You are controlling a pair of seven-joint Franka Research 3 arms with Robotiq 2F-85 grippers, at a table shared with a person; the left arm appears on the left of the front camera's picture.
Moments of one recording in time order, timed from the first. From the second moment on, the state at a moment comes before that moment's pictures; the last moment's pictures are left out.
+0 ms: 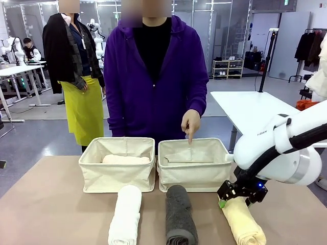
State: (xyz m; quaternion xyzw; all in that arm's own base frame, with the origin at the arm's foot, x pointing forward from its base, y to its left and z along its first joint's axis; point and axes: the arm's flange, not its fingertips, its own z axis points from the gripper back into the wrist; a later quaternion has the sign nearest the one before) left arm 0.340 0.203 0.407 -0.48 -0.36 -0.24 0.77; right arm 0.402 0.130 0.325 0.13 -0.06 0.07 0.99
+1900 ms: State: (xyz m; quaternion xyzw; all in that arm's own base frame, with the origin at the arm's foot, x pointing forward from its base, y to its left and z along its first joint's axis) left arm 0.340 0.203 0.407 -0.48 -0.36 -0.24 0.77; right arm 0.385 0.188 0.416 0.01 -0.05 0.42 0.91
